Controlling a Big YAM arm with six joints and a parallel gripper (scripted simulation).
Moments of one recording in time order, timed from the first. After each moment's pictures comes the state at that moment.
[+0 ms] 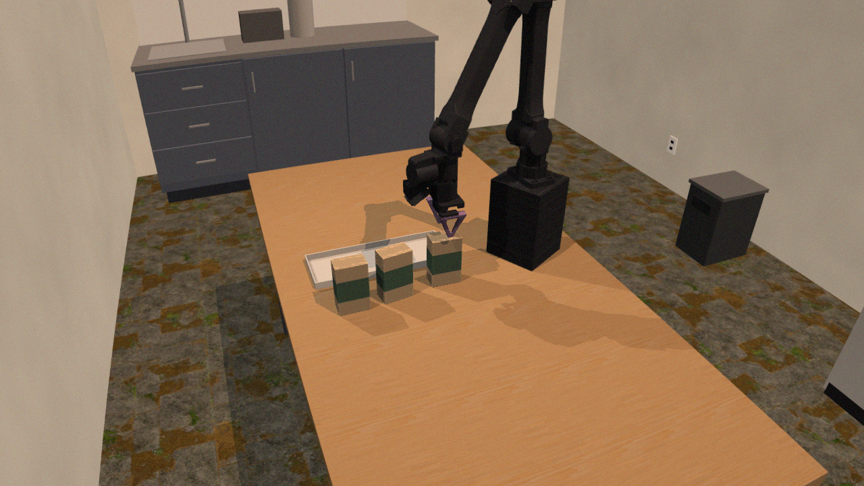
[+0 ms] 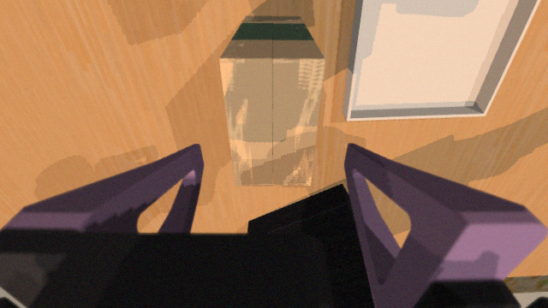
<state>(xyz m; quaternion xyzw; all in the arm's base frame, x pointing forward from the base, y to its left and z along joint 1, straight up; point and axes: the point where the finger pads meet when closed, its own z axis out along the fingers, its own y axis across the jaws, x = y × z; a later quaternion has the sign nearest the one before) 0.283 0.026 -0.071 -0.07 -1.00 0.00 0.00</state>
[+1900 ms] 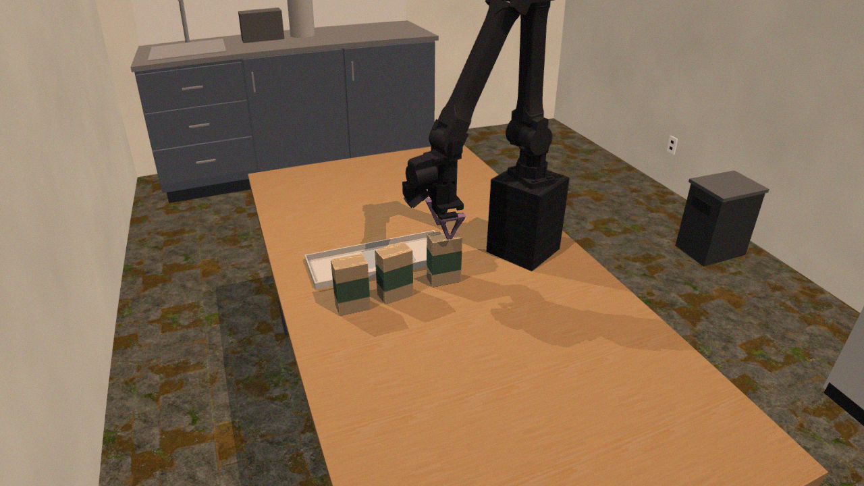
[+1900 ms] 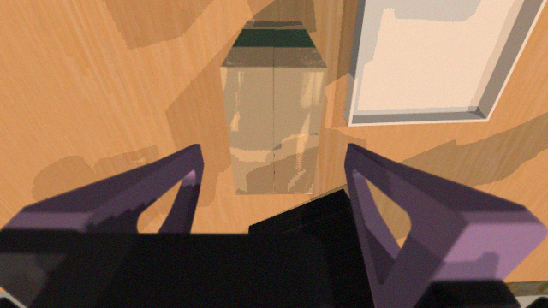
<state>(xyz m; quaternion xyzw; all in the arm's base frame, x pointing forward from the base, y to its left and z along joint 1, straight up) 0.285 0.026 -0.076 -0.07 -1.00 0.00 0.00</state>
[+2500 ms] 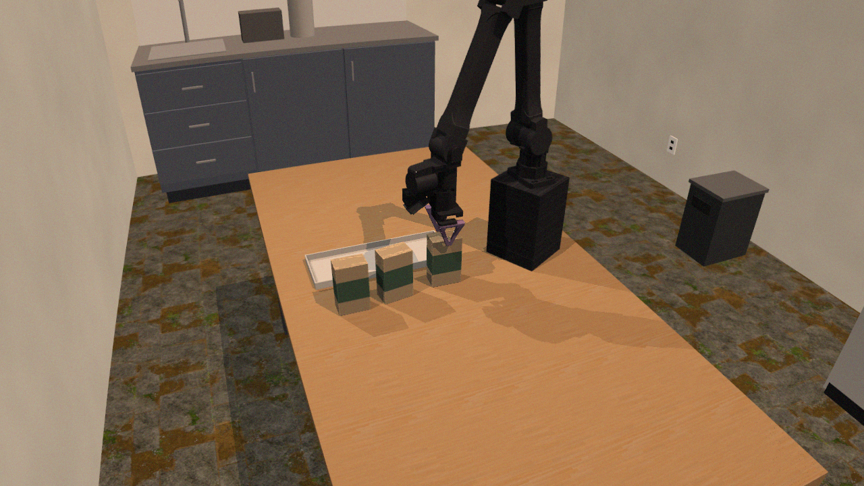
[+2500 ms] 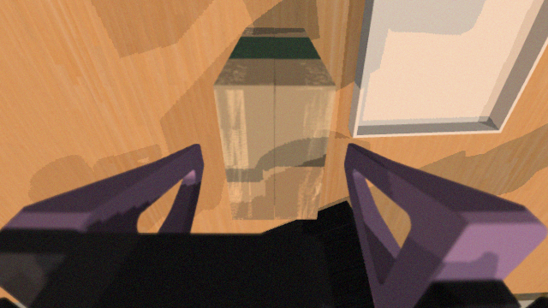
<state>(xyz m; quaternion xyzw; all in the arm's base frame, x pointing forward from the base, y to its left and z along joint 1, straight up) 0.287 0.027 -0.095 -0.07 -1.00 0.00 0.00</state>
